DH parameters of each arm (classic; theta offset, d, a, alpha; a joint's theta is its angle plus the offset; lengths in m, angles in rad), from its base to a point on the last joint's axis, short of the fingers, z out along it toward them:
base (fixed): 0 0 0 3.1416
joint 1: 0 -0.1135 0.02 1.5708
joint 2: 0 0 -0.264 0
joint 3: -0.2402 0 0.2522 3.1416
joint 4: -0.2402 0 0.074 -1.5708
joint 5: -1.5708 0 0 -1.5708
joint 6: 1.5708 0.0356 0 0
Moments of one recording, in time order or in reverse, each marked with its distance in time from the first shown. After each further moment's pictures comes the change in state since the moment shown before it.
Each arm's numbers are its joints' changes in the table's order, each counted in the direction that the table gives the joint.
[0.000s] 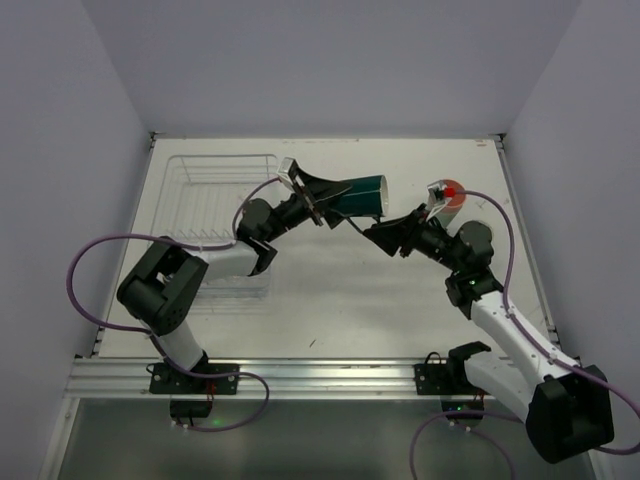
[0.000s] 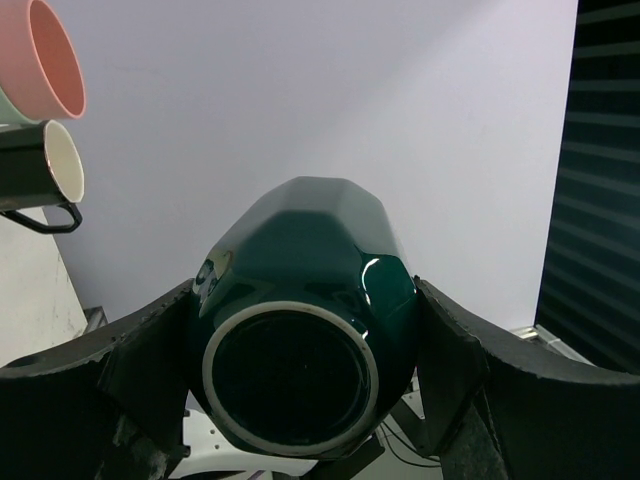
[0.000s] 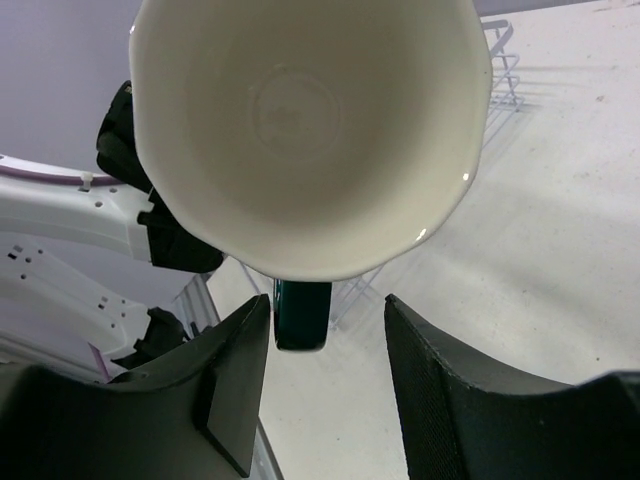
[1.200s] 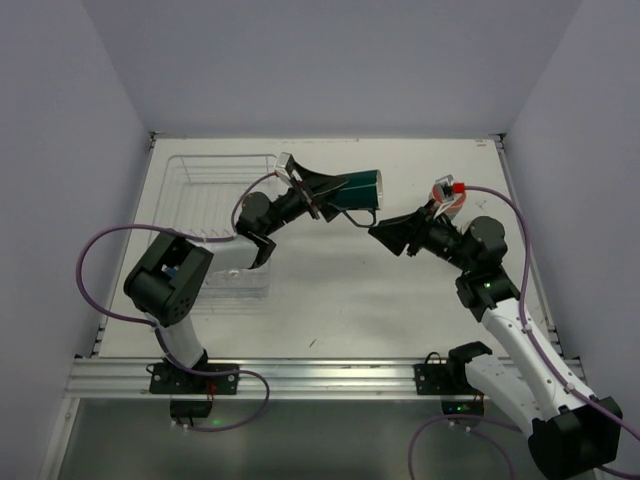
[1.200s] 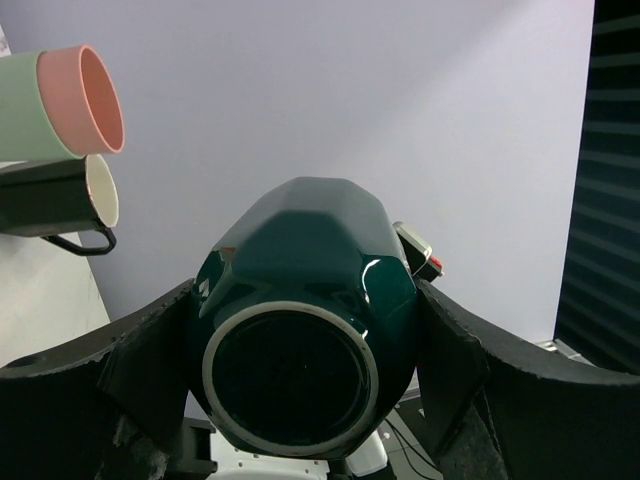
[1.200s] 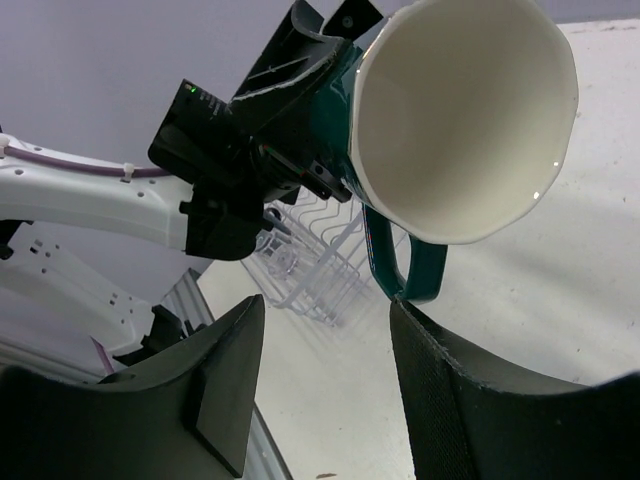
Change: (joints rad) left arm -0.048 0.064 -0.043 0.000 -0.029 0.030; right arm 0.000 -0.108 -0.113 -0.250 -0.018 -0.061
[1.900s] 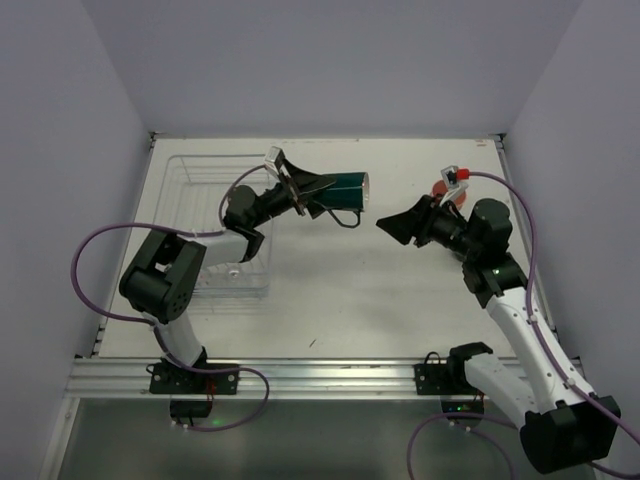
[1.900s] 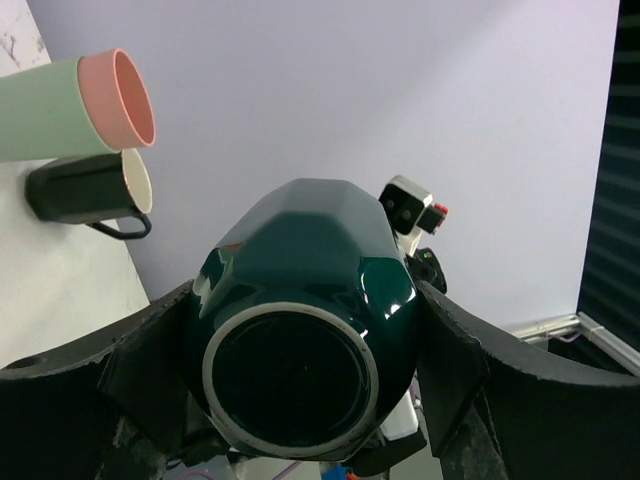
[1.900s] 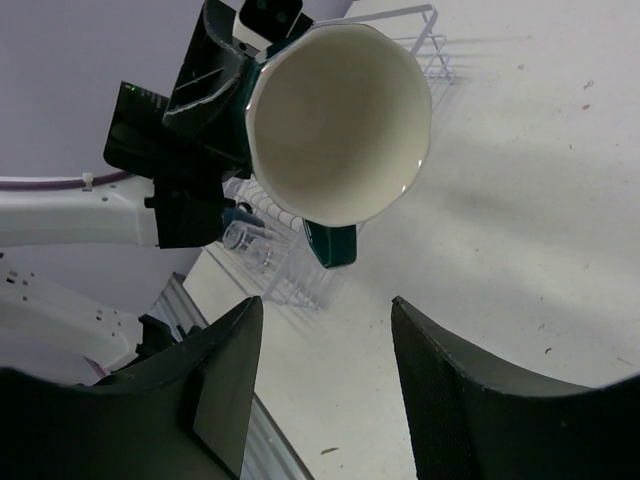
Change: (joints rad) left arm -0.106 0.000 0.000 0.000 -0.178 0.030; right arm 0.081 0.061 -0.139 -0.253 0.007 -0.023
